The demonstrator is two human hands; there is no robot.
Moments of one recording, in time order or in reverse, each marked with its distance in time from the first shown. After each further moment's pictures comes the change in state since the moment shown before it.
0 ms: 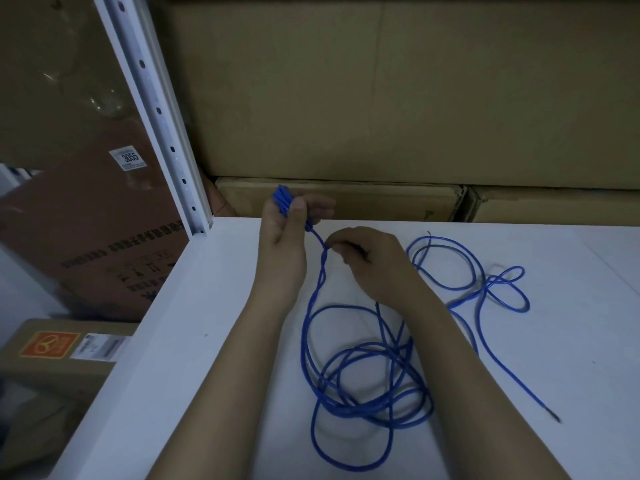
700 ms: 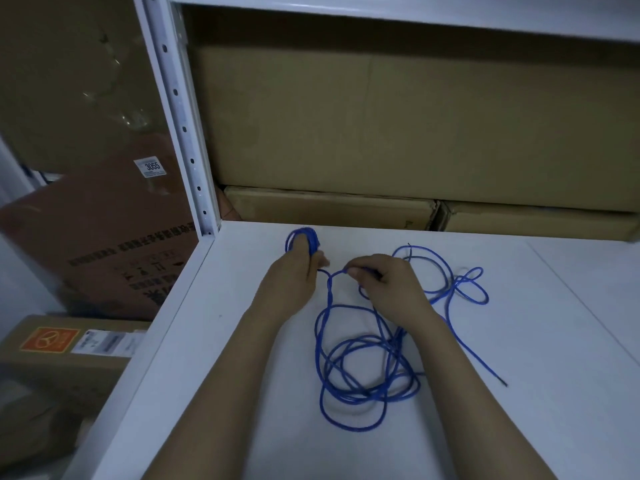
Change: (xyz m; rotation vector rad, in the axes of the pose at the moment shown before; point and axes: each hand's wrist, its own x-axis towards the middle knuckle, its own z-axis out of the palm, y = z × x) left_hand -0.033 -0.010 -0.031 0.838 -0.400 -0.038; right_hand -0.058 -0.016 -0.020 0.015 0.063 0.150
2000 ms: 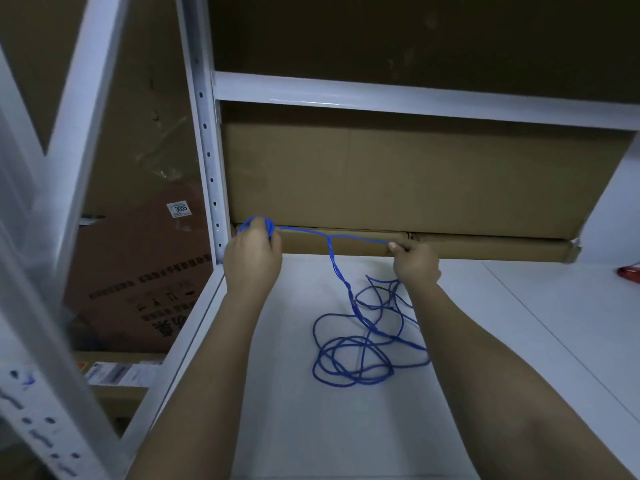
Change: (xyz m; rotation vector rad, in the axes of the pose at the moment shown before) left_hand -0.046 0.062 -0.090 0.350 0.565 0.013; right_hand 0.015 -0.007 -0.058 -0.137 0.514 0.485
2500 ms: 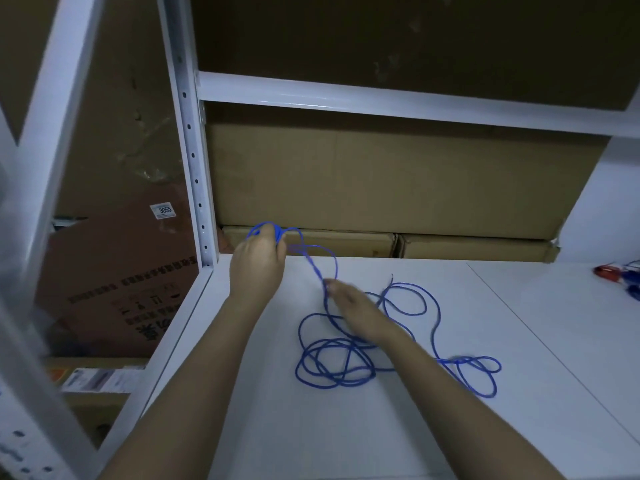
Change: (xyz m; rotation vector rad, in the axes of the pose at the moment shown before) left_hand -0.004 0.011 0.020 -0.017 -0.077 0.123; right_hand -0.096 0.003 0.004 0.094 -0.662 -0.365
